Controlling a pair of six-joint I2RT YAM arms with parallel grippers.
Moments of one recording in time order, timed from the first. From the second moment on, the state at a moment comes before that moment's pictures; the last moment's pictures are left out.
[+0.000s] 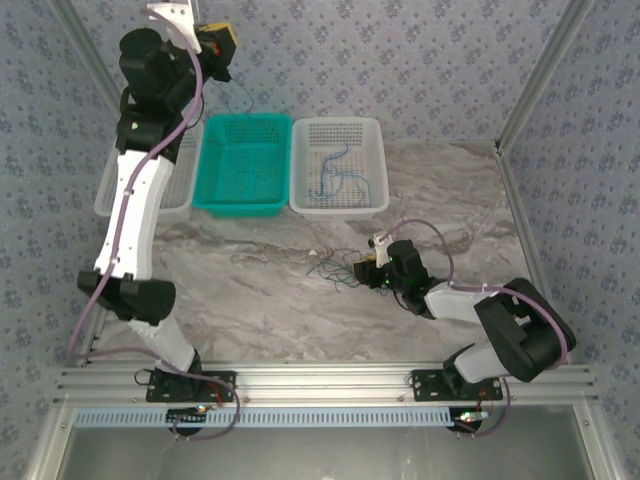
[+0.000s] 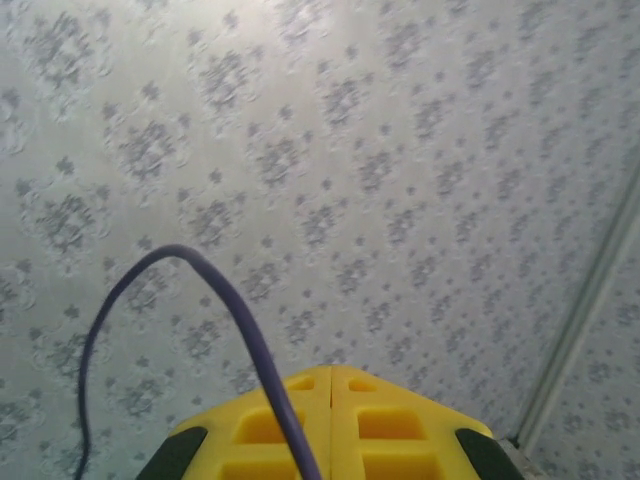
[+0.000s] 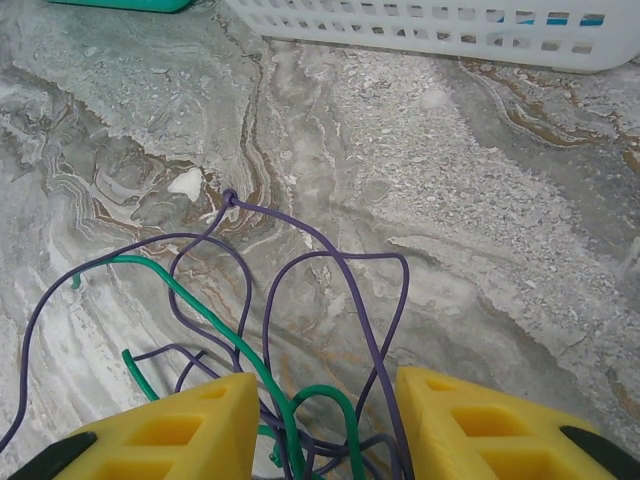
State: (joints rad) left arm -0.20 1.80 2.27 -0.35 0.27 -0.25; right arm 0.54 1.41 0.40 0.42 -0.13 0.23
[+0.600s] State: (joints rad) left arm -0.16 2.08 2.23 -0.75 0.08 -0.30; right arm 0.54 1.23 0.40 0.29 -0.11 0.24
